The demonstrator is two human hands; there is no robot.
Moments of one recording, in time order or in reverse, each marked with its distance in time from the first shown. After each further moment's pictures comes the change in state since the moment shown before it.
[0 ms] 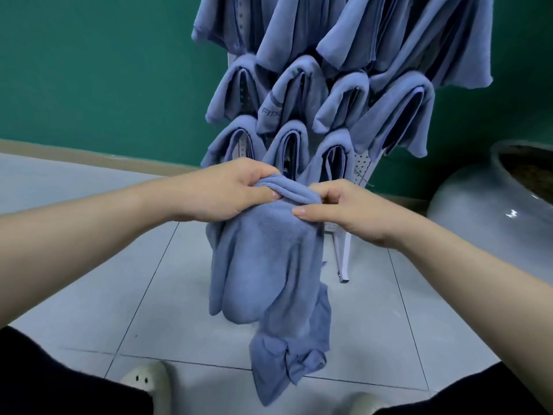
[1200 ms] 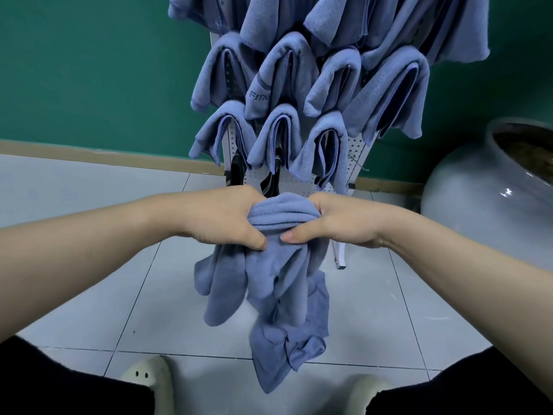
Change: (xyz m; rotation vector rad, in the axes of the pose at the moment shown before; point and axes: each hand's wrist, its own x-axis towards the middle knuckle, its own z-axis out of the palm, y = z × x) left_hand 0.004 -0.015 0.028 0.135 -0.221 -0.135; right_hand -0.005 0.012 0.017 0.004 -0.187 0.205
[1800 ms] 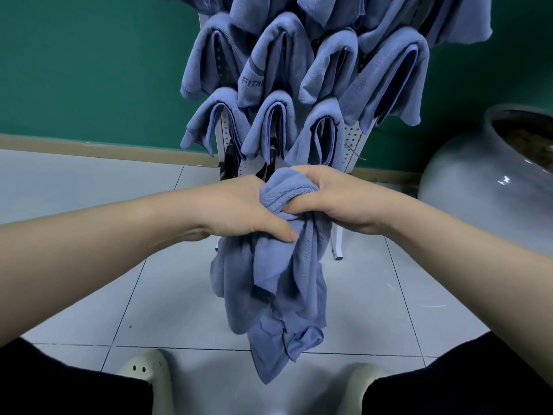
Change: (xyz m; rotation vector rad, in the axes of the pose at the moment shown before) left_hand 0.009 0.021 0.018 -0.304 0.119 -0.145; right_hand 0.008 0.001 -0.002 0.179 0.104 -0.180
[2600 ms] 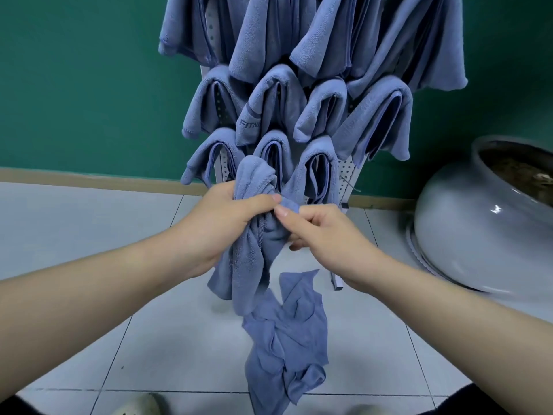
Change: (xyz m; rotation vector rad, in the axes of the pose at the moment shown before) left_hand 0.007 0.003 -0.007 -0.648 0.326 0.164; right_hand -0.003 0.001 0.022 -0.007 0.395 -0.054
